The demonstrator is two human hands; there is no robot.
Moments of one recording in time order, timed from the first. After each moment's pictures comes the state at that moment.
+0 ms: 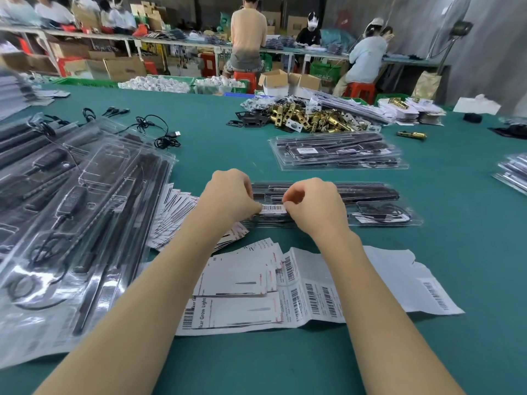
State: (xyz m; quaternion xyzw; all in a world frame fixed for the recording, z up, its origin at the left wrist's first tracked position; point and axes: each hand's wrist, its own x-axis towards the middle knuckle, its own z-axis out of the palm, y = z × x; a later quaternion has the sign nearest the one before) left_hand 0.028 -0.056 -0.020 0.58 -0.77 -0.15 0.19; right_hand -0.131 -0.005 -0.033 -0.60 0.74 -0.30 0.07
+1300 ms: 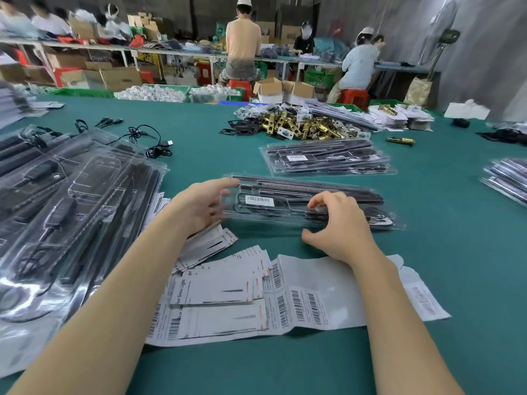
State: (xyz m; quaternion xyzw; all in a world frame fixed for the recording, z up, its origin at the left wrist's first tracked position) left_hand 0.047 -0.078 -0.024 0.54 -0.46 -0.62 0.32; right_hand -0.195 0.024 -0.050 -0.64 0.73 -0.25 0.03
